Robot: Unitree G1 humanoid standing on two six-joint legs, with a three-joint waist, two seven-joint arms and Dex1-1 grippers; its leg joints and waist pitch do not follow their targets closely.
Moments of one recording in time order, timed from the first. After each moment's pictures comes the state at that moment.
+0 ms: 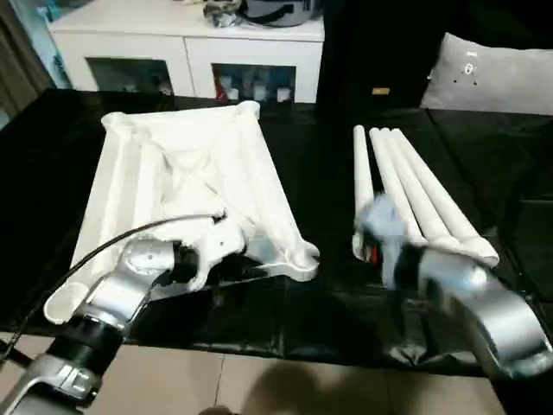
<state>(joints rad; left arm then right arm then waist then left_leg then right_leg) -0.43 0.49 -0.32 0.30 -0.12 0.11 -1.06 -0.28 -0.43 0.19 -0.21 0.20 0.56 0.60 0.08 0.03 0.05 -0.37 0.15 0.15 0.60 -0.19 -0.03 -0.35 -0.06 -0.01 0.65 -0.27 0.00</state>
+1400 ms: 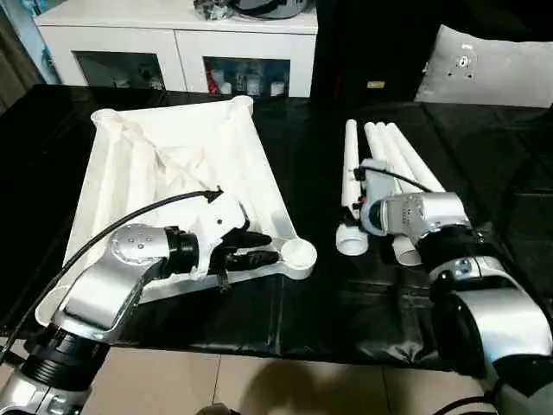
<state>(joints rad) -0.38 0.52 -0.25 -0.09 -0.20 0.50 -0.97 -0.97 -0.20 -0.08 1.00 0.14 0.80 0.23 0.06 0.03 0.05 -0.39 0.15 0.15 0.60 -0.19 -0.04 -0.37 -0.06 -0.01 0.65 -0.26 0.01</state>
